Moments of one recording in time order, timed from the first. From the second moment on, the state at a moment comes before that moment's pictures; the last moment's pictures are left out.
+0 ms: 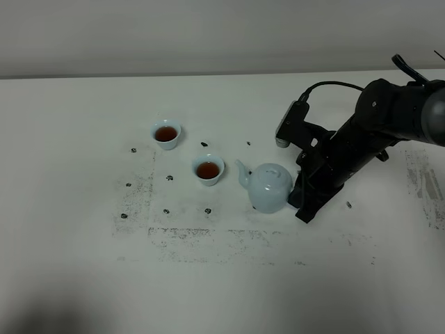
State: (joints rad) left arm 0.09 0.00 -0.46 -0.22 1.07 0.15; right arm 0.30 2.00 -1.25 0.50 0.75 -1.13
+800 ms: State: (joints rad) left arm 0.09 0.00 -0.46 -0.22 1.07 0.15; right arm 0.30 2.02 -1.25 0.52 0.74 -1.22
